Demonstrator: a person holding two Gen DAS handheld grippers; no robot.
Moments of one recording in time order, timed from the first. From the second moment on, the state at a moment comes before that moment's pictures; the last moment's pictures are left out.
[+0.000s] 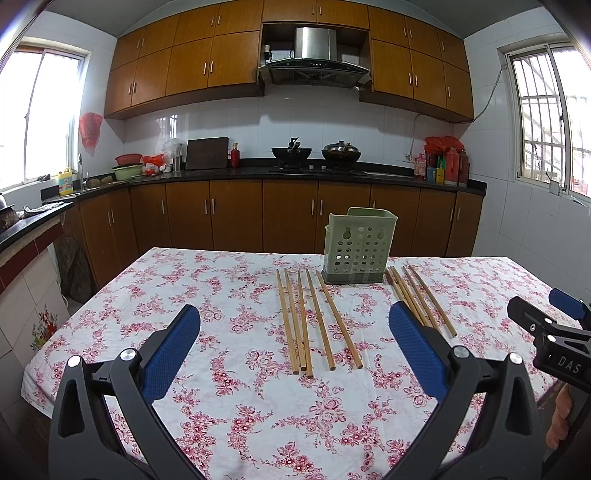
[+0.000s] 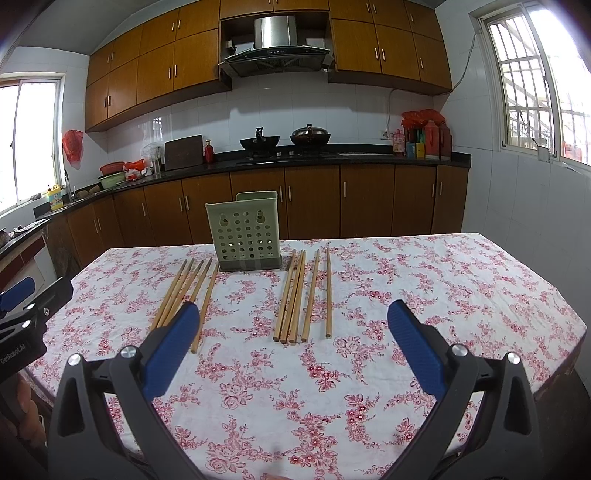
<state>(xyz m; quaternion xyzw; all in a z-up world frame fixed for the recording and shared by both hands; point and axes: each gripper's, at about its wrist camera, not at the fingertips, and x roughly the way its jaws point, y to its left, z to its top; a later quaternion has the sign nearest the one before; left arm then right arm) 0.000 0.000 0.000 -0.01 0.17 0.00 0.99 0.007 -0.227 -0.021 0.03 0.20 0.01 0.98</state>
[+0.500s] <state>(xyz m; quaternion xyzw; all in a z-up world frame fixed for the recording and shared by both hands) 0.000 0.000 0.000 -0.01 0.17 0.00 0.99 0.008 -0.228 -0.022 0.03 0.20 0.01 0.98</state>
